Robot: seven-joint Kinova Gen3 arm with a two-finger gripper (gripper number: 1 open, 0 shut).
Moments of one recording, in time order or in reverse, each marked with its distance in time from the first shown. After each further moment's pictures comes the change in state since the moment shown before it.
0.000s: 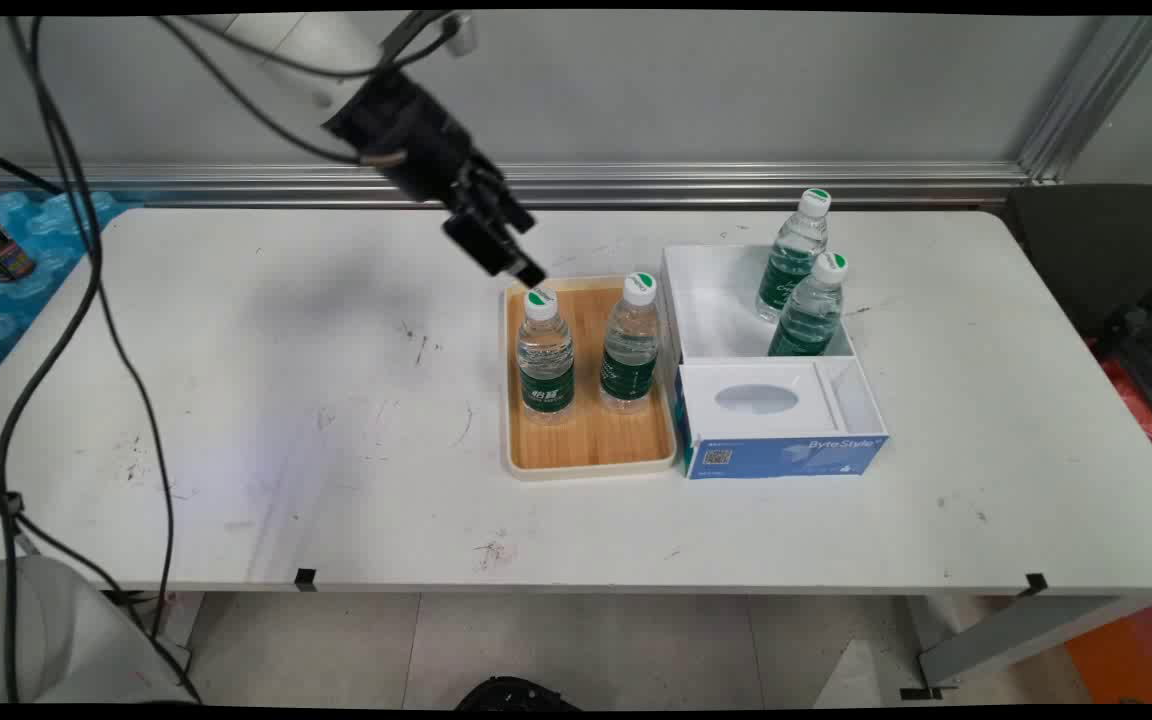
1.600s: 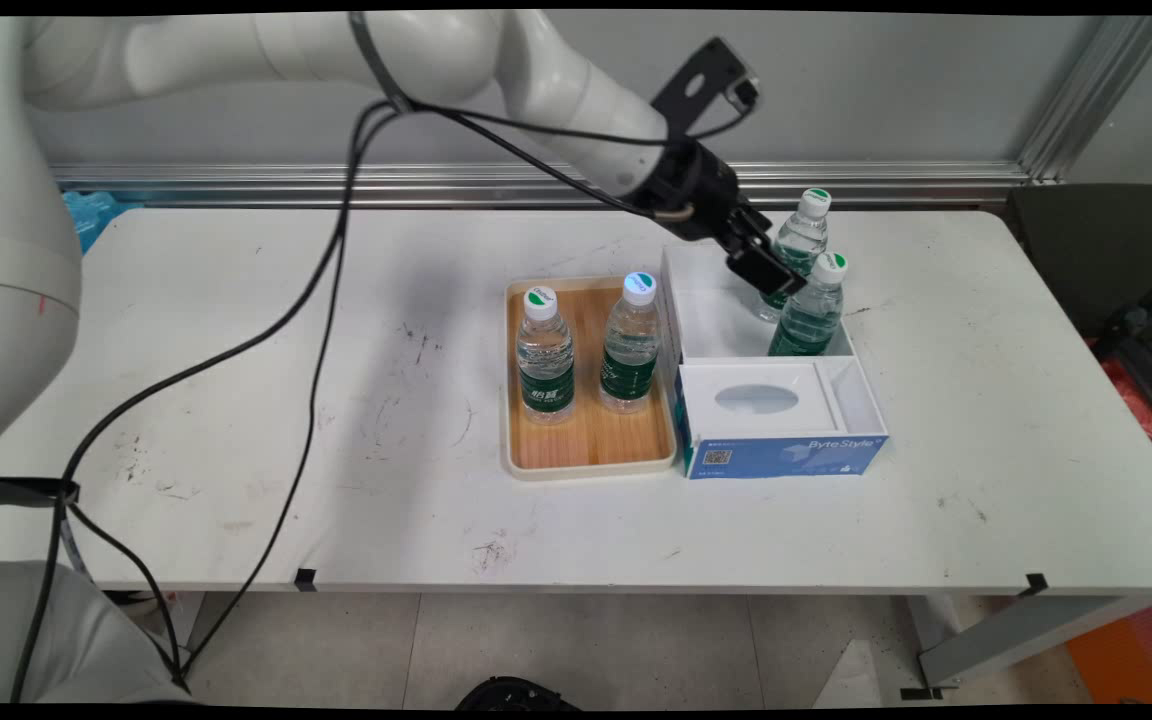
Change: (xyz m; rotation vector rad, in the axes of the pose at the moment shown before) arm 0.108 0.014 0.188 0.085 0.231 0.054
